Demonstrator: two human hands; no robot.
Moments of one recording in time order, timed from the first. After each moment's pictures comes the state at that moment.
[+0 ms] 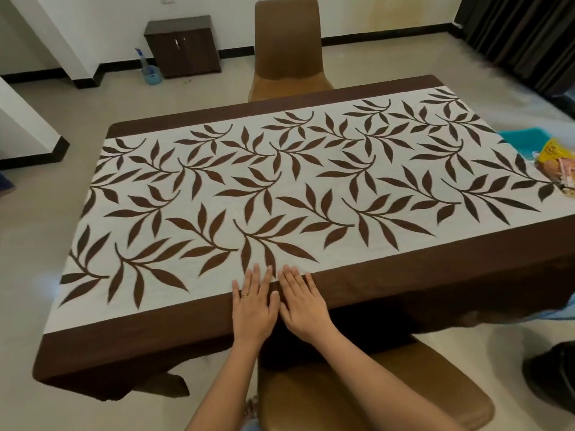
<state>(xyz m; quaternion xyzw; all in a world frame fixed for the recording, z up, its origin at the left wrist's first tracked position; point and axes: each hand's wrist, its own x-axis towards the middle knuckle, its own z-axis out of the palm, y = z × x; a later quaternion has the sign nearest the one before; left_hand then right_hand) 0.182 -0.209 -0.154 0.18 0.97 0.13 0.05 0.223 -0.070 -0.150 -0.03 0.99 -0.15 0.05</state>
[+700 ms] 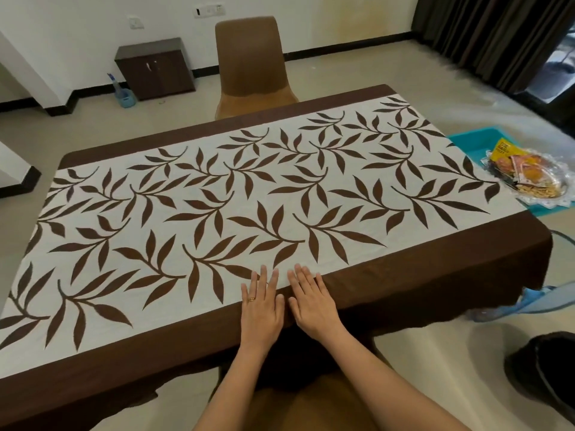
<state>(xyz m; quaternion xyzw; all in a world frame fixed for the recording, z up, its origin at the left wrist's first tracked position) 0.195 -0.084 -0.144 0.23 0.95 0.18 0.05 0.235 0.061 -0.147 0.04 0.99 -0.16 0.04</state>
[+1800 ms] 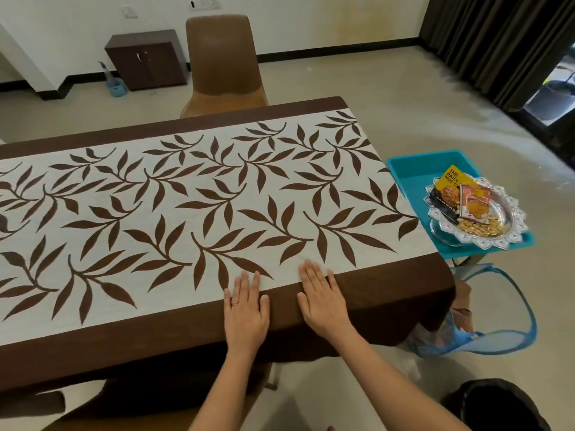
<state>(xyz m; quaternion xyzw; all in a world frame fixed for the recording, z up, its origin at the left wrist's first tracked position) 0.247 0.186 -0.162 0.11 0.98 0.13 0.00 0.281 0.373 -0.156 0.03 0.99 -0.13 0.03</state>
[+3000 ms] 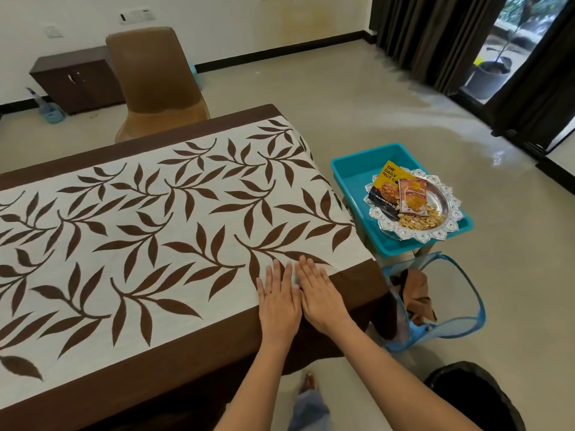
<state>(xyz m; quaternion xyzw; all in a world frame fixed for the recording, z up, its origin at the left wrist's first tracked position) 0.249 0.403 -0.157 0.24 0.96 0.15 0.01 0.290 0.520 -0.138 0.06 0.98 -0.19 0.05</state>
